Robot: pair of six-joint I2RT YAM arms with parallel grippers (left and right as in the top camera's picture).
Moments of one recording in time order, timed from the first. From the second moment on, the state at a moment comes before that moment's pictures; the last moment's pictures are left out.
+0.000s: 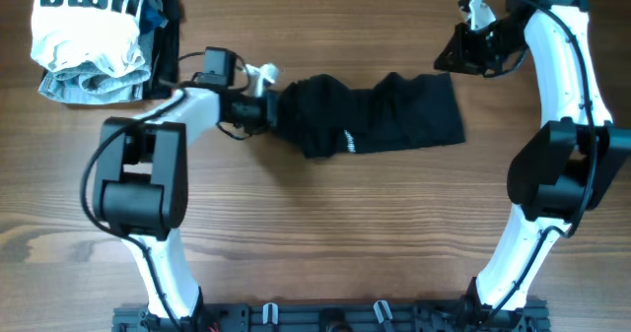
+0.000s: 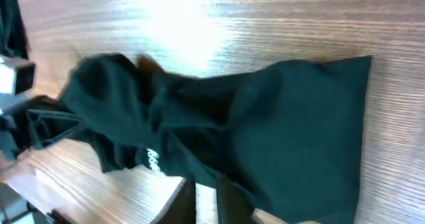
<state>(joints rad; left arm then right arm) -0.13 2.09 1.23 -0.38 0.91 -0.26 -0.09 2.16 2.01 -1.31 -0.51 -0.07</state>
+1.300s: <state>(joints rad) -0.56 1.85 1.35 -0.01 0.34 -0.40 -0.29 1.81 1.71 -0.60 -0.94 0.41</state>
